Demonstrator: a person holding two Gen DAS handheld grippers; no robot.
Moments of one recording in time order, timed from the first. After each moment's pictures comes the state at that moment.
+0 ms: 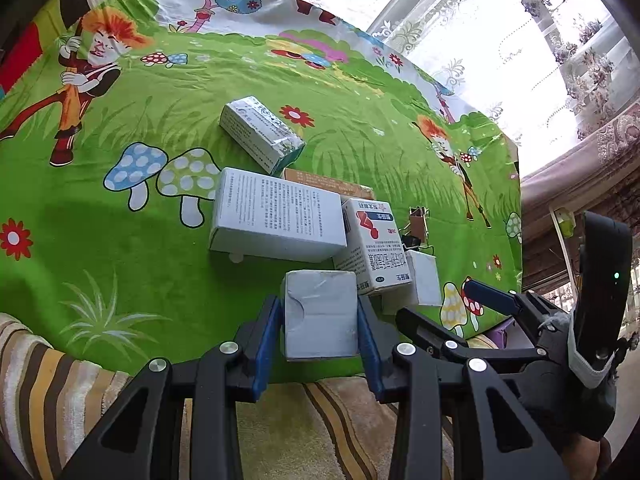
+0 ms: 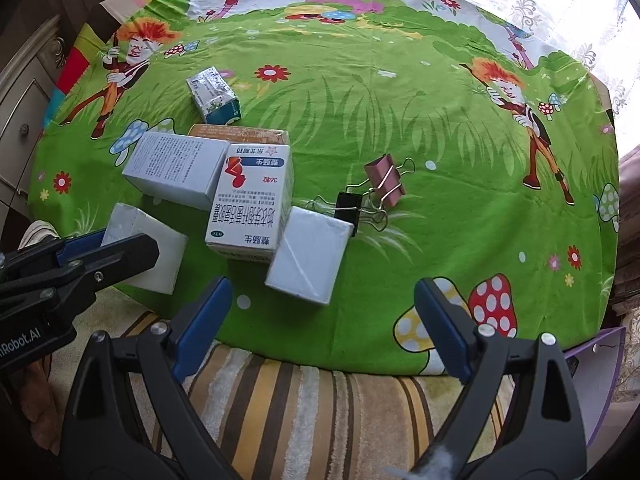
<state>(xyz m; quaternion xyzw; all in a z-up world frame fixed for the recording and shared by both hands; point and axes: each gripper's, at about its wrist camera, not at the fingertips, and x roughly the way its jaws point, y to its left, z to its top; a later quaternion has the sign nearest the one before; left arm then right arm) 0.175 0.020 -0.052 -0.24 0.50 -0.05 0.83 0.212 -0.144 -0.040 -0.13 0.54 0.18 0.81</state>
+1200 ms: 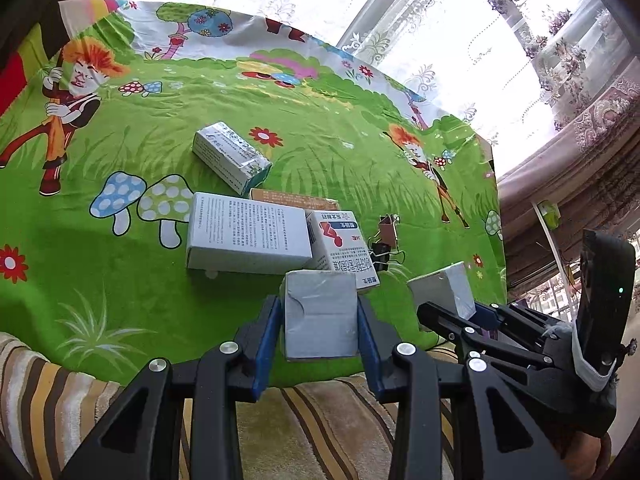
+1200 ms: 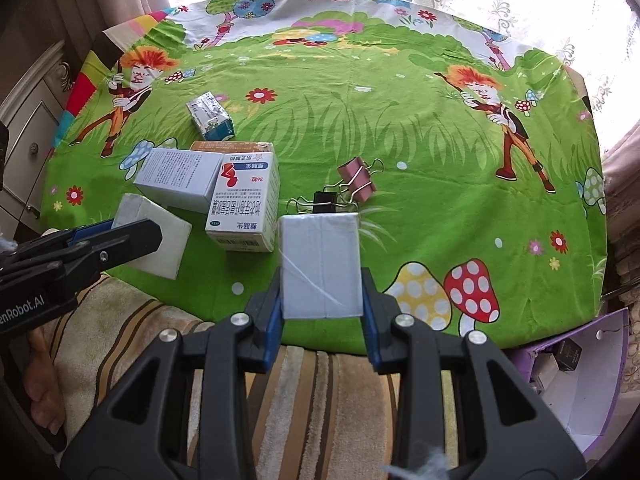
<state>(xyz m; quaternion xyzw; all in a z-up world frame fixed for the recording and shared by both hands) 0.167 0.009 -0.034 -0.22 0.47 -0.08 0.85 0.190 -0.174 -0.018 -0.10 0.51 0.17 0.84</state>
